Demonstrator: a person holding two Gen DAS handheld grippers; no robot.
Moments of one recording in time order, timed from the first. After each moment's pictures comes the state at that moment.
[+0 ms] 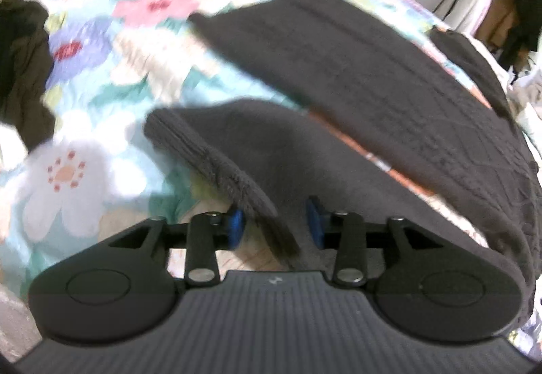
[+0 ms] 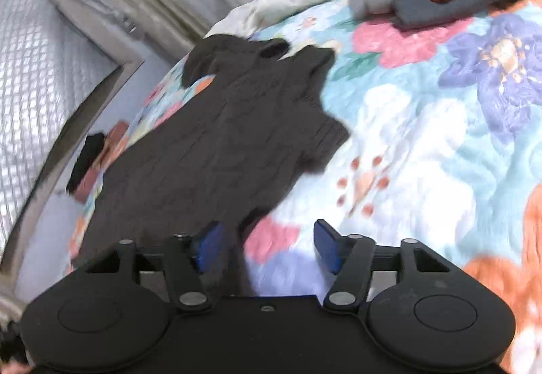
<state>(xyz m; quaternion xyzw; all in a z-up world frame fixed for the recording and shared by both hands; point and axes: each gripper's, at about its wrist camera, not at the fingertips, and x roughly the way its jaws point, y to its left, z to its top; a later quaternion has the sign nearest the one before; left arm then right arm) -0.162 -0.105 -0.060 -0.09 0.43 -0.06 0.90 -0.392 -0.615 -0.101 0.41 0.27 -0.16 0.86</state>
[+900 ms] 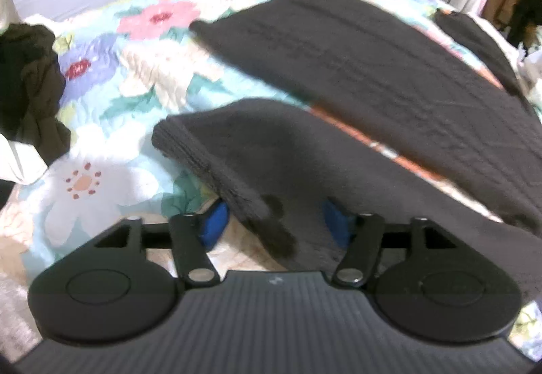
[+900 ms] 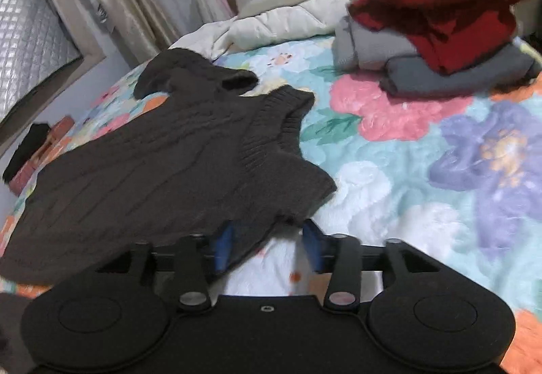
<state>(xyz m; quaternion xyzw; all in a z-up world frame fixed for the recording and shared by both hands) -0.180 -0.121 -0.043 -0.04 0.44 -0.04 0.90 -0.358 -0.621 -0.075 0.26 0.30 -0.24 0.89</state>
